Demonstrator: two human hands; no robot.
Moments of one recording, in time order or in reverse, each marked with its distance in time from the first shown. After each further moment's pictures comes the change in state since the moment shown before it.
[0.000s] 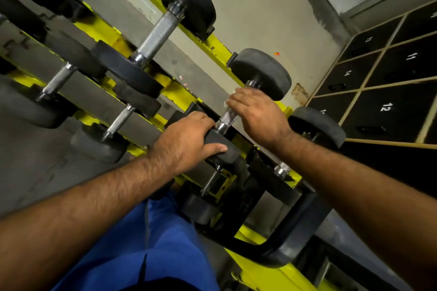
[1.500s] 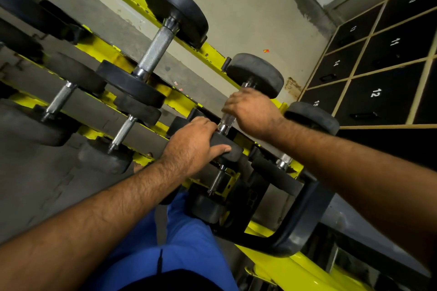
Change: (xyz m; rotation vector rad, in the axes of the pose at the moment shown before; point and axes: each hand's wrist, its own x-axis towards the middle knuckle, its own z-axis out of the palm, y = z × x) left_hand -0.002 0.002 -0.005 0.016 0.011 0.040; right_hand 0.021 -0.012 -0.018 -0.147 -0.209 0.017
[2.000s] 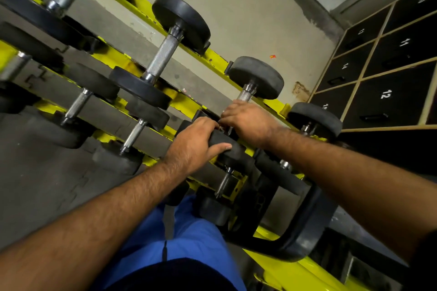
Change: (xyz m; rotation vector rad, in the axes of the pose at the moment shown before) left_hand -0.005 -0.014 0.017 -0.096 0.097 0.034; right_hand -0.014 -0.011 0.012 0.183 0.101 -0.223
